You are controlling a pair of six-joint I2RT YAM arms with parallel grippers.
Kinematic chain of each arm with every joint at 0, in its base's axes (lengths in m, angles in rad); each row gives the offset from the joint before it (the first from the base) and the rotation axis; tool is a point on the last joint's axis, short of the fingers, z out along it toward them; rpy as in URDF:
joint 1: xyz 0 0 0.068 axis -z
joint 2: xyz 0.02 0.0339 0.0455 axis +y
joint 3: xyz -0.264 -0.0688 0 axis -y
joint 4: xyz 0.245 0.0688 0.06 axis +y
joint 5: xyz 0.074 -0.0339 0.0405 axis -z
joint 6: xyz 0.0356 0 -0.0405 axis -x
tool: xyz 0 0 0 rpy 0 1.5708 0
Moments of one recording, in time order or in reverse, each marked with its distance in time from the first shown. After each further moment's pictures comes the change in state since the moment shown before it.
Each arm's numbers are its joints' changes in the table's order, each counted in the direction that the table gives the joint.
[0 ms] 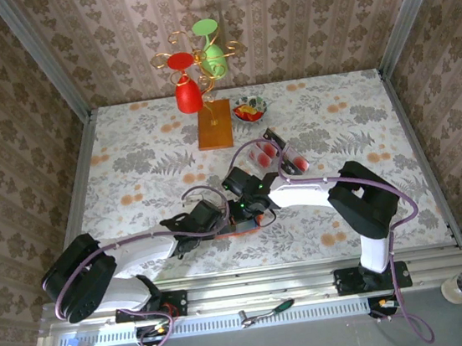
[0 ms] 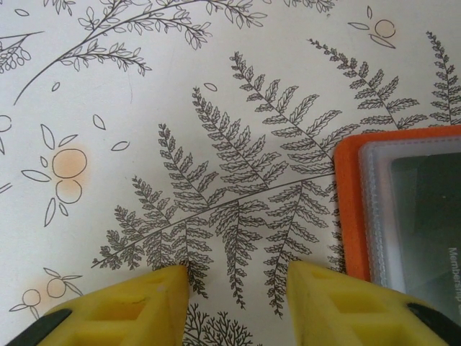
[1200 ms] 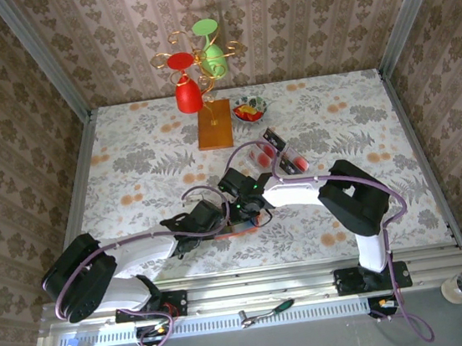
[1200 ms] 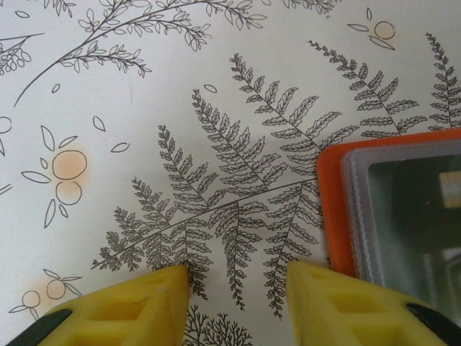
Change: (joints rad) left arm 0.001 0.002 0.000 -0.004 -0.003 0.000; right arm -0.006 0.064 0.040 -0.003 -0.038 0.000
